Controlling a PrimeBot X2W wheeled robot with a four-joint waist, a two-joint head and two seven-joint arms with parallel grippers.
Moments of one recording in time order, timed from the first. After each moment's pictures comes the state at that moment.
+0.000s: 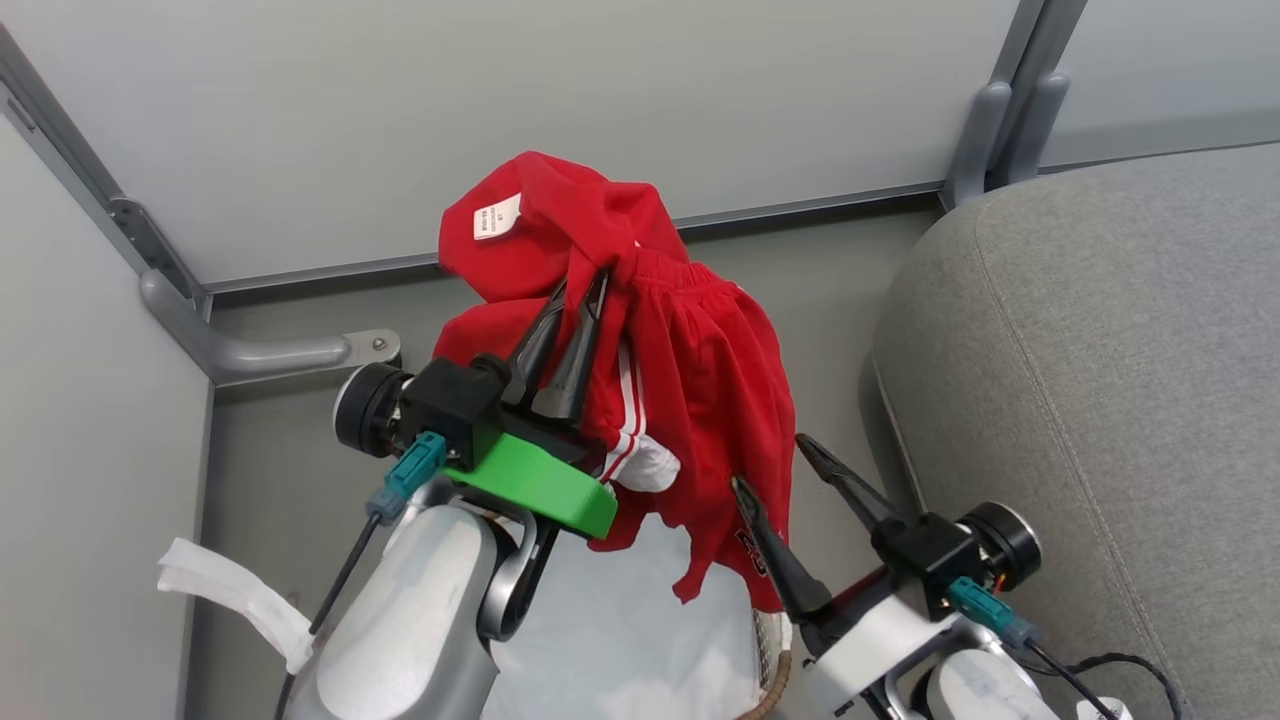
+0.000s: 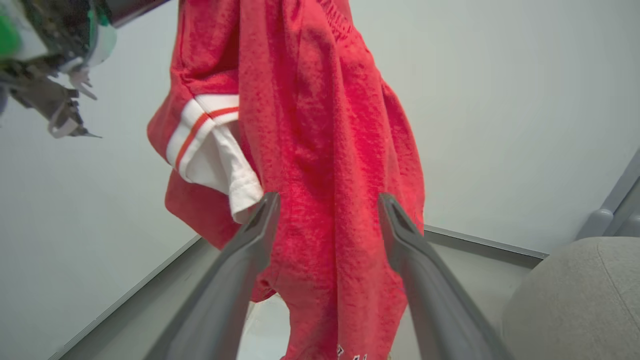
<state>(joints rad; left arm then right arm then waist) -0.44 0.05 -0.48 0.28 -0.32 -0.11 -0.26 -0.15 -0.05 0.37 0.18 0.10 0.13 -0.26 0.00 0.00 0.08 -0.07</state>
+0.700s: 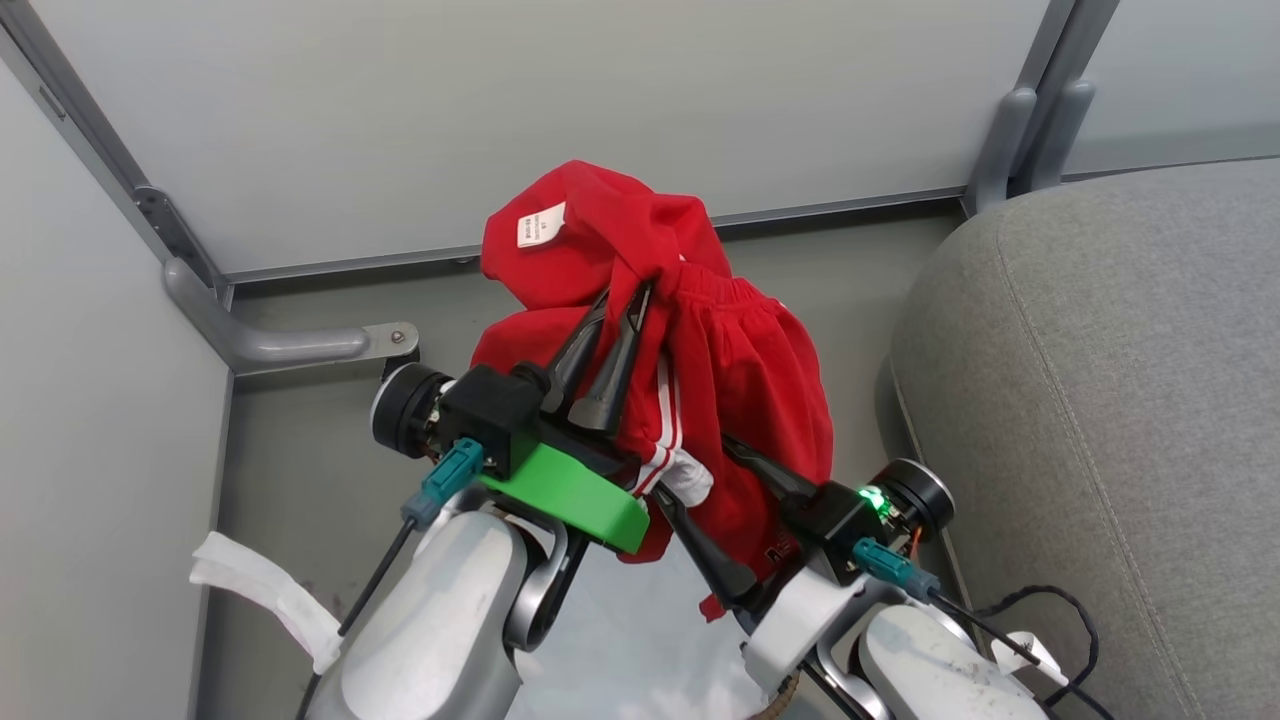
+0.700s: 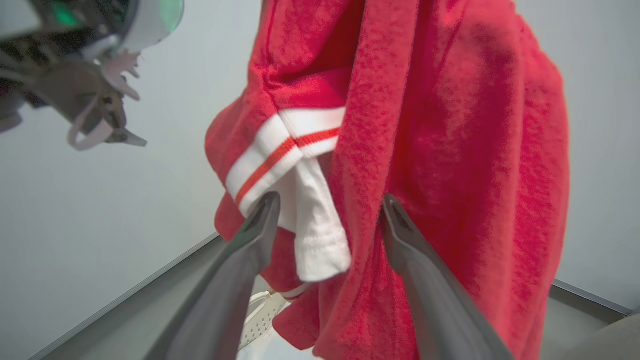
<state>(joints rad) -0.46 0.05 -0.56 0.27 -0.35 -0.10 -0.26 -0.34 -0.05 0.56 0.34 0.15 0.13 -0.26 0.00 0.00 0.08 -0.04</state>
